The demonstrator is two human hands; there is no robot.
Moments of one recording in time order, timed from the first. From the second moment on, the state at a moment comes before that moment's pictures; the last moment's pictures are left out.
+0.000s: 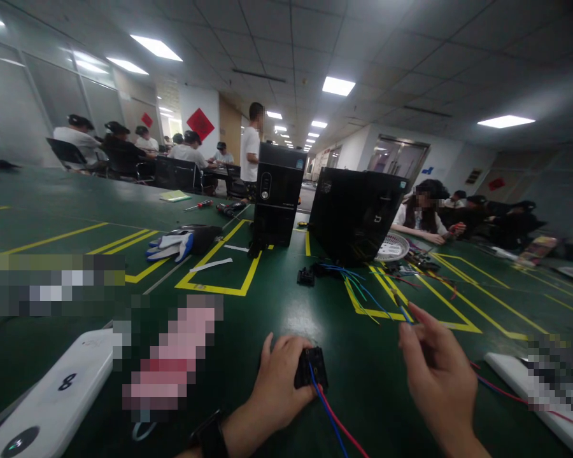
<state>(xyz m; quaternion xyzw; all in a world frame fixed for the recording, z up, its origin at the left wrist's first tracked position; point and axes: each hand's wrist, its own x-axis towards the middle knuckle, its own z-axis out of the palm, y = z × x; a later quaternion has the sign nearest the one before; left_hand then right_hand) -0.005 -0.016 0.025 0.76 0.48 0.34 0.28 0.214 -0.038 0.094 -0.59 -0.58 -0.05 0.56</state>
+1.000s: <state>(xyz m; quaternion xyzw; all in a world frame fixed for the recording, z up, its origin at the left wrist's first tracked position) -0.002 -0.013 0.030 0.75 0.49 0.32 0.30 0.158 0.190 0.081 -0.72 -0.67 0.13 0.13</state>
